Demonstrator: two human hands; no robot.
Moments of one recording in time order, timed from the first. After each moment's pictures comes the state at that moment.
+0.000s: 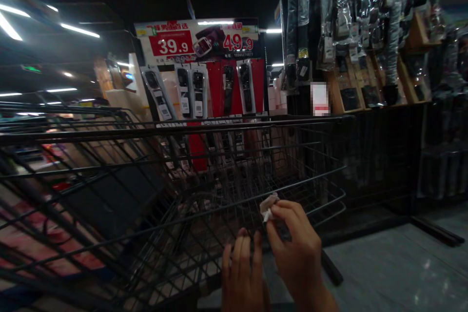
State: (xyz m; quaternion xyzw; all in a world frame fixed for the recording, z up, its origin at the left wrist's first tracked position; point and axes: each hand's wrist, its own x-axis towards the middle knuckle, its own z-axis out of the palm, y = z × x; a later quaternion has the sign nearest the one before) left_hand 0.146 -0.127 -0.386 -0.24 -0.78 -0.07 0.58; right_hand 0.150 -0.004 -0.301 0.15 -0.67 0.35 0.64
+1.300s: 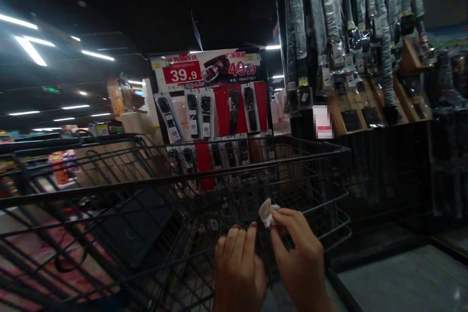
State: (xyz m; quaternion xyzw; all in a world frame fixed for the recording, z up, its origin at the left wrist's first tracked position) left_hand 0.136 -0.146 -0.276 -0.26 -0.77 -0.03 0.59; right_hand 0.146 -0.014 -0.247 0.15 -0.66 0.36 0.64
